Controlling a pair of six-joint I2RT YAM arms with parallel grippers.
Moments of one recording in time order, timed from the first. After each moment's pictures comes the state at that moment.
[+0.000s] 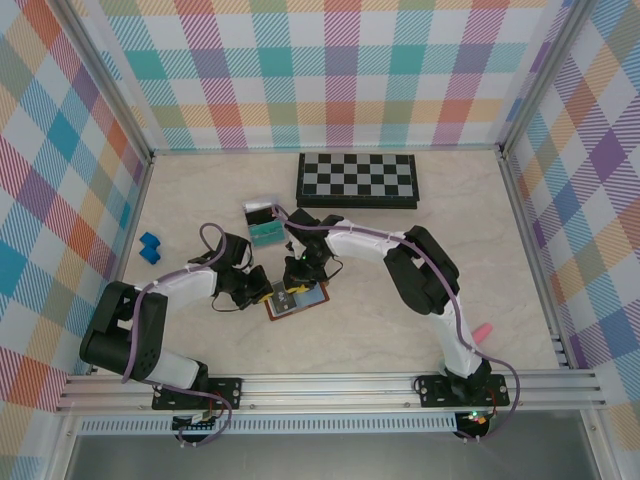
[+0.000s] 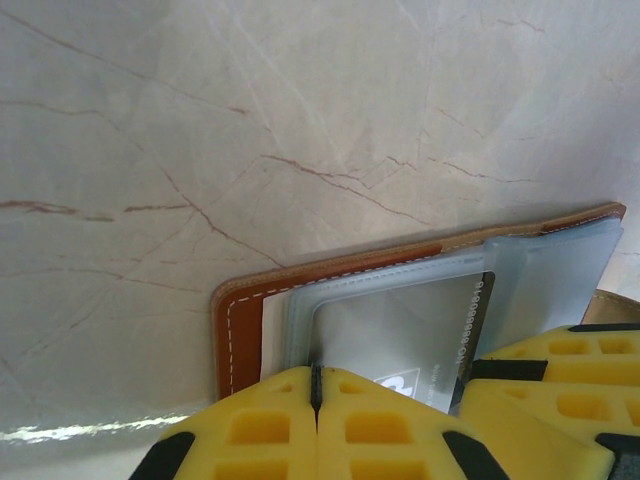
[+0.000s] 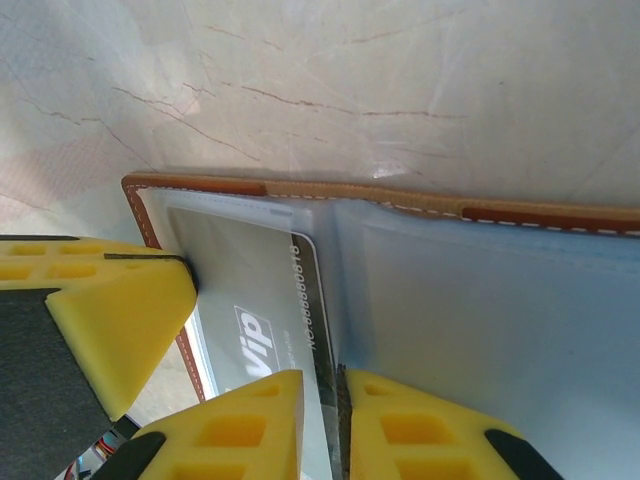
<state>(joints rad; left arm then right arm) -0.31 1.46 0.63 -0.37 0.40 -0.84 0.85 2.19 1.62 -0.75 -0.52 0.66</state>
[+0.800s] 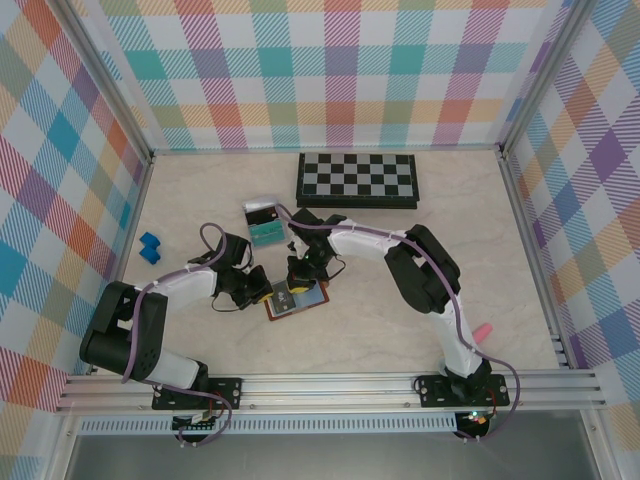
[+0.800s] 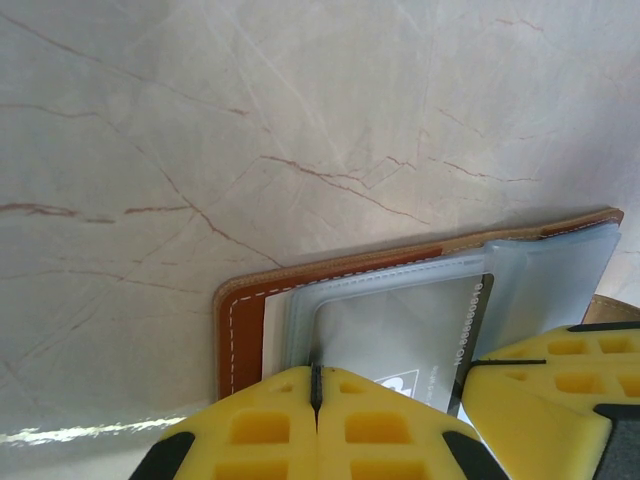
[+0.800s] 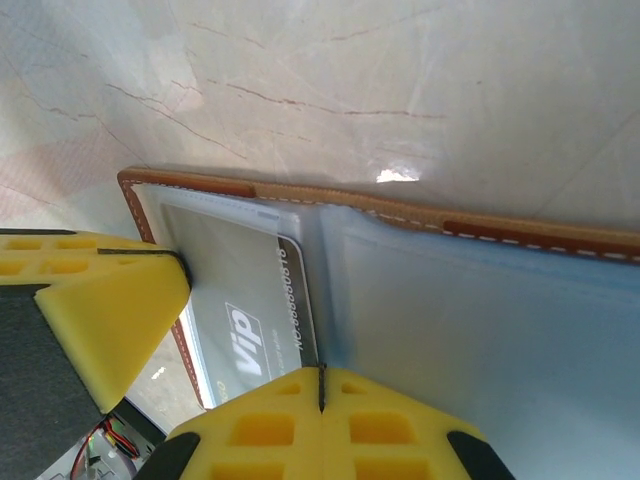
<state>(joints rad) -0.31 1.46 0.63 -0.37 0.40 -0.83 0.83 2.19 1.60 -0.73 -0.56 0.65</state>
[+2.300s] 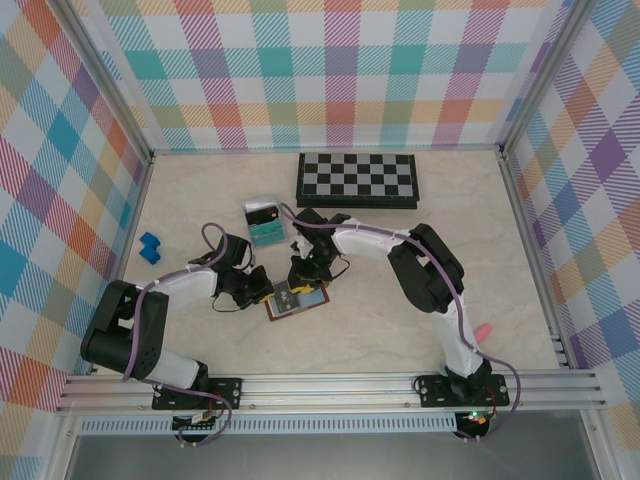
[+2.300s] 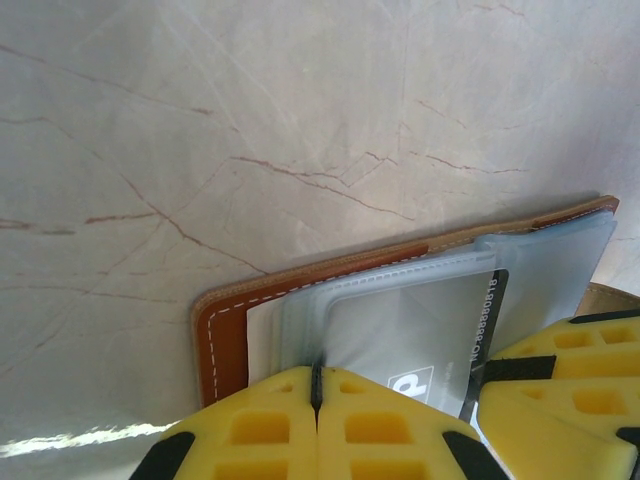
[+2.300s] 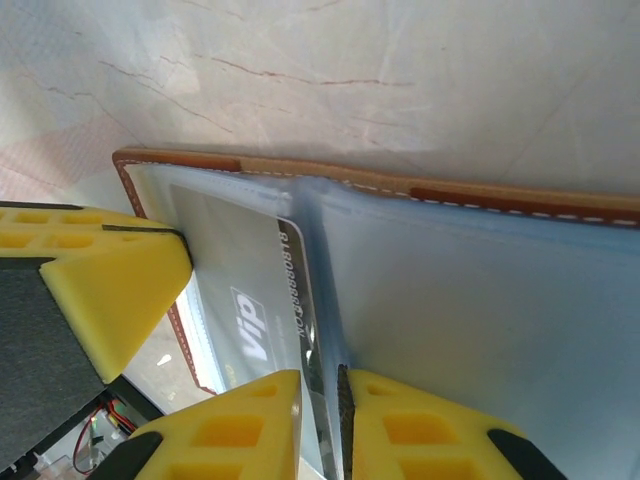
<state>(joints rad) -0.31 1.46 0.62 -0.34 0.42 -0.81 0.81 2.17 1.57 -0.74 -0.58 0.63</state>
